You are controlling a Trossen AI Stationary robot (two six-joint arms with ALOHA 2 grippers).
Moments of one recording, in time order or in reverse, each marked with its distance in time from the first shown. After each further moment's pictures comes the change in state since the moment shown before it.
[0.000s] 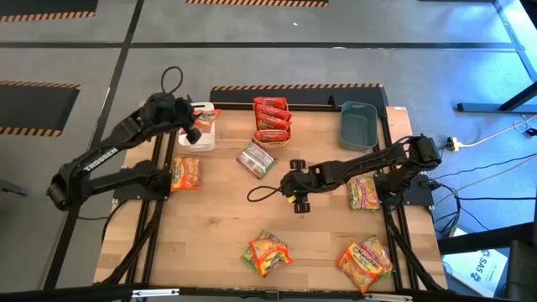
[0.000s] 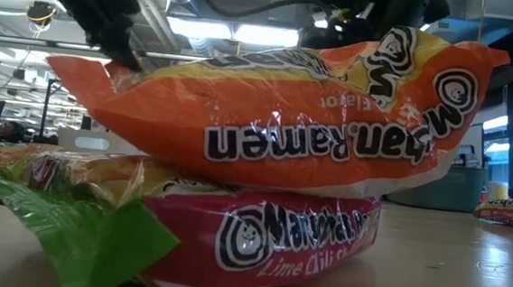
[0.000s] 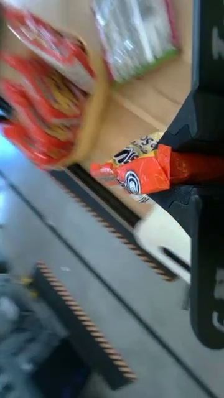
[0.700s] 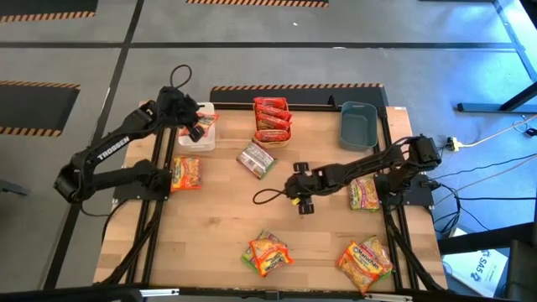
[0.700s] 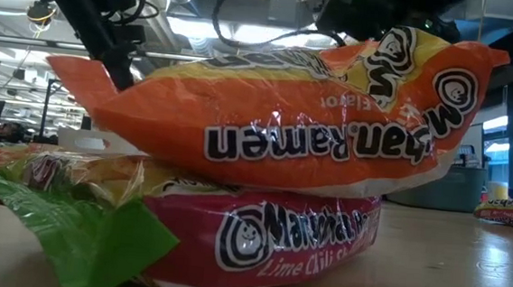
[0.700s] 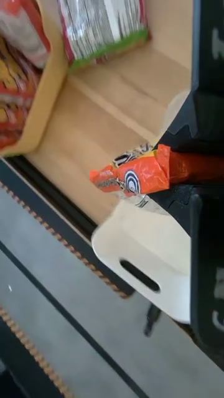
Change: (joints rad) left arm 0.128 0.171 -0.001 -0.025 0.116 0.020; right arm 0.000 0.001 -0.127 0.108 -0.001 -0.019
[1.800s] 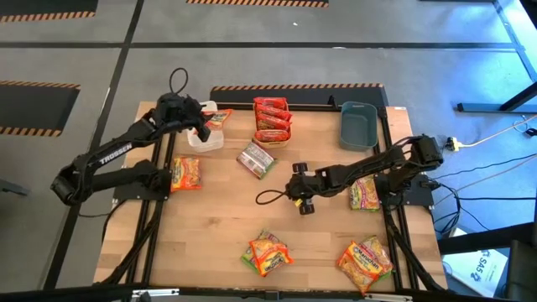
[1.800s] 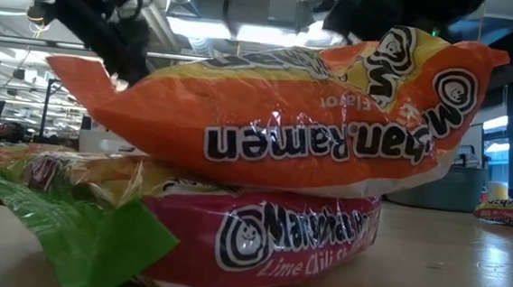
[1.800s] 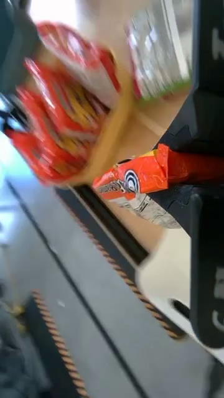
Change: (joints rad) left arm -0.059 -0.046 -0.165 0.384 0.092 -0.162; right arm 0.000 -0.022 -0.079 0.150 0.005 -0.075
